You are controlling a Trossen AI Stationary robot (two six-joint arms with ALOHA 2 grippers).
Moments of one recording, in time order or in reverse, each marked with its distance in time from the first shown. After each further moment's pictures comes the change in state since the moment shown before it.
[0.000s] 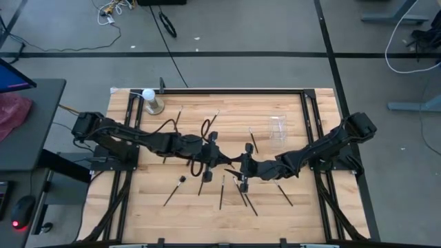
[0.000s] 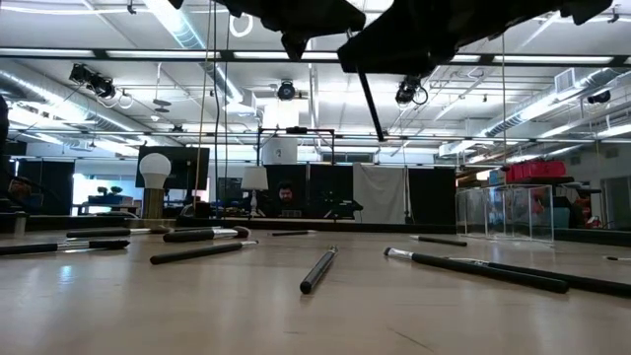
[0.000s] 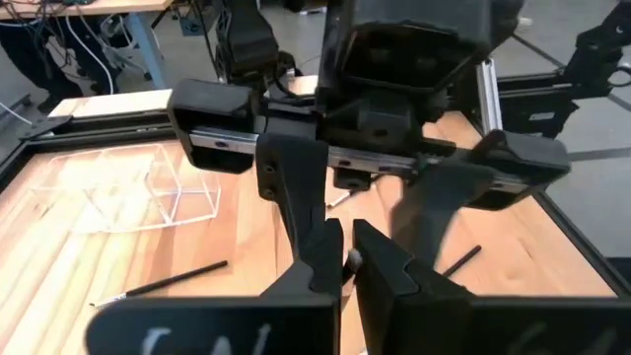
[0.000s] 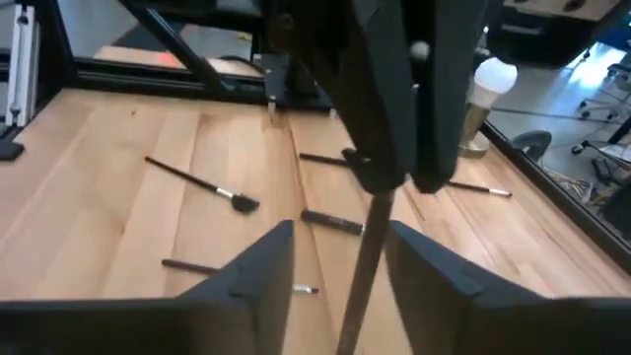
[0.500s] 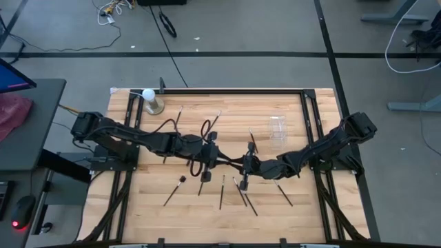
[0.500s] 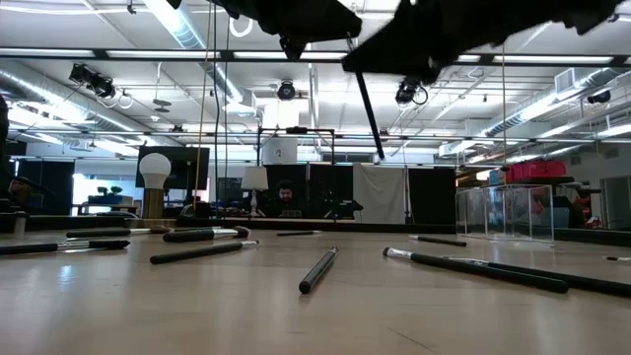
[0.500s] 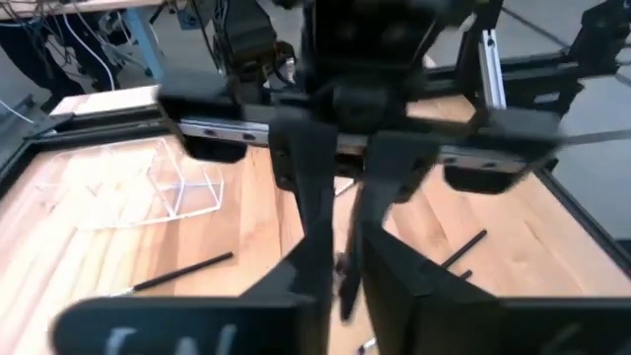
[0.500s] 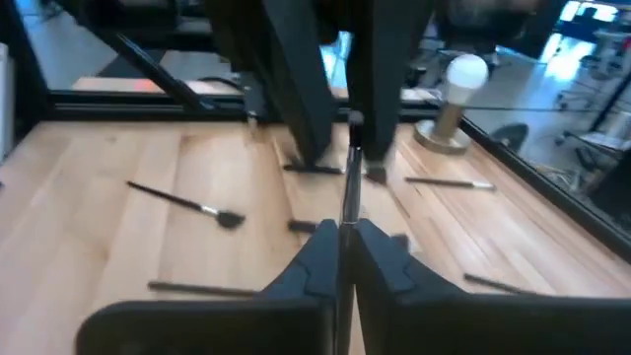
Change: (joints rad) left arm -0.002 -0.015 0.000 -0.039 -0.003 0.043; right arm -0.003 0.000 -0.066 0.116 0.060 0.053
